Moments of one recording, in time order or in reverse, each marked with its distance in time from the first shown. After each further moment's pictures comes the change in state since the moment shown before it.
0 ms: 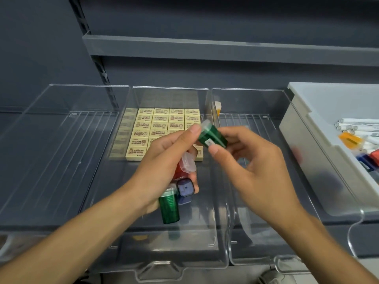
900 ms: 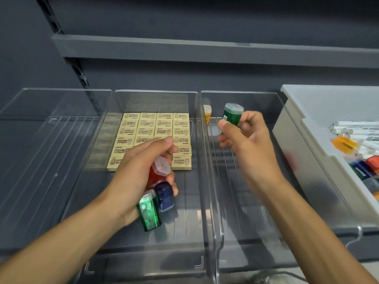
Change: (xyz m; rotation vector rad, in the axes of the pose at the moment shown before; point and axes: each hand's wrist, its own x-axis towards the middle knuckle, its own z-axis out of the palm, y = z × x) left_hand 0.021 -0.008 -0.011 -0.098 0.151 -0.111; right_hand 0.053 0.048 -0.005 0.522 0.184 0.380
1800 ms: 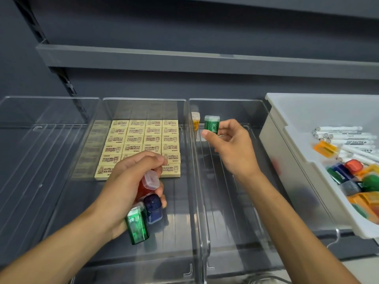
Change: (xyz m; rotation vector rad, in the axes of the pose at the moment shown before) left_hand 0.001 -0.003 0.002 -0.004 0.027 -0.031; right_hand 0.037 0.029 -0.012 -0.364 0.049 0.006
